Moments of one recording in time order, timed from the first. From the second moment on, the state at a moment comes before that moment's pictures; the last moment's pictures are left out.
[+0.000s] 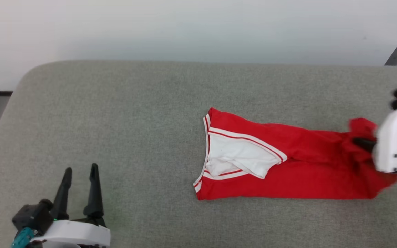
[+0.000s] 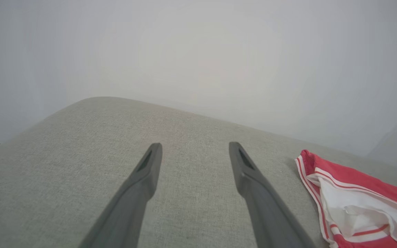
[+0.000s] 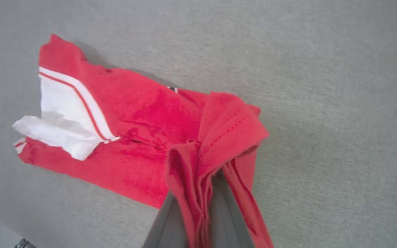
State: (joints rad) left arm -0.06 0.14 0.09 0.18 -0.38 -0.12 -0.26; right arm -0.60 -0.55 0.28 0.37 0.81 0.13 0.87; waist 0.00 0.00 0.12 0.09
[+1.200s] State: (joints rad) left arm -0.20 0.10 -0.01 0.29 -0.40 -0.13 -0.26; right arm -0.83 -0.28 0.62 0.48 0.87 0.13 0.66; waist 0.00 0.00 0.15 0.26
